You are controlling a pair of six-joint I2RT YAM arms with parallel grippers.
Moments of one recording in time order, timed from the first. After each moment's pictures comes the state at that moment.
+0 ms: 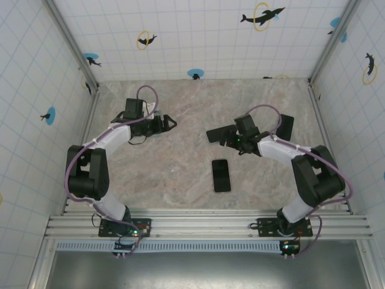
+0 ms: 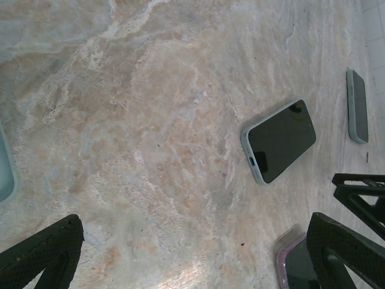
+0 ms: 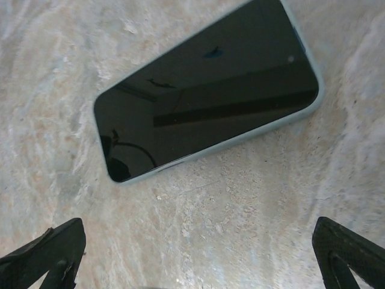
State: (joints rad) left arm -0.20 1.66 1.07 -0.31 0.59 -0.32; right arm 0.51 1.62 0.88 -0.21 -0.06 0.69
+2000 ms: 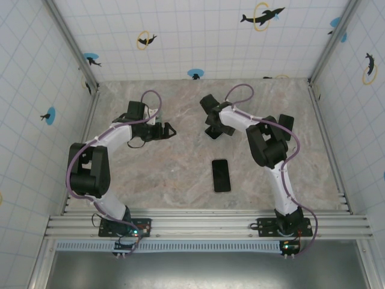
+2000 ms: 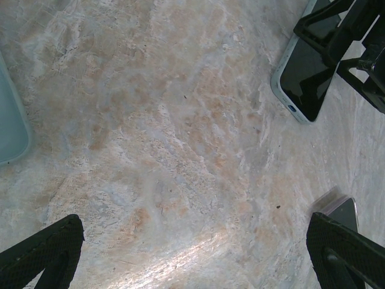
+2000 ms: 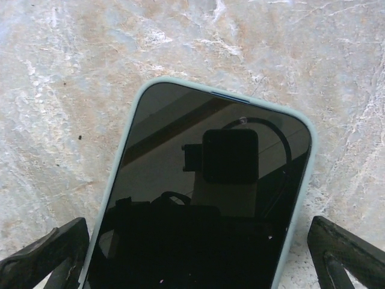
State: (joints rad) left arm -0.20 1.68 1.07 -0.44 0.56 -0.18; right arm 0.59 2.30 1.77 -0.74 0.40 1.03
